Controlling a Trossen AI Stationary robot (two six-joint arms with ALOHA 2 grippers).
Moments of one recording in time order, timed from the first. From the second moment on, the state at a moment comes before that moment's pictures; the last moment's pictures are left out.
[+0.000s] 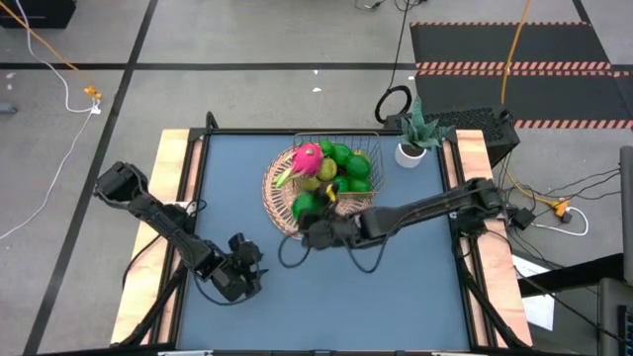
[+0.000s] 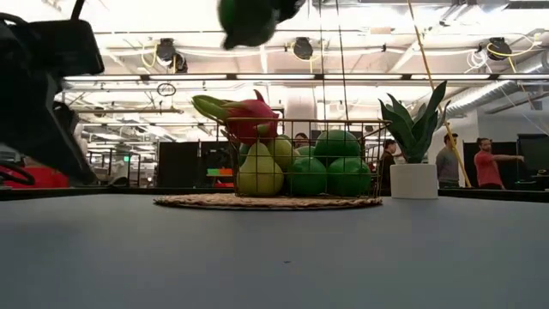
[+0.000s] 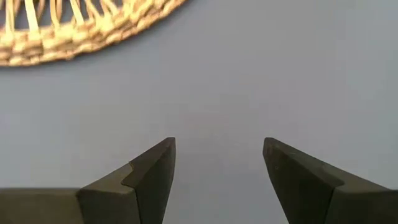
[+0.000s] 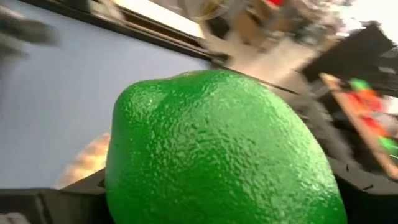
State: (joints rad) left arm -0.71 1.49 0.64 -0.28 -0.55 -1.03; right arm 0.23 1.86 1.56 -0.35 0.82 -0.15
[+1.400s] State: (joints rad) left arm -0.55 1.33 0.64 -0.02 -0.76 -0.64; right arm 0.20 1.19 0.65 0.44 0.26 0.12
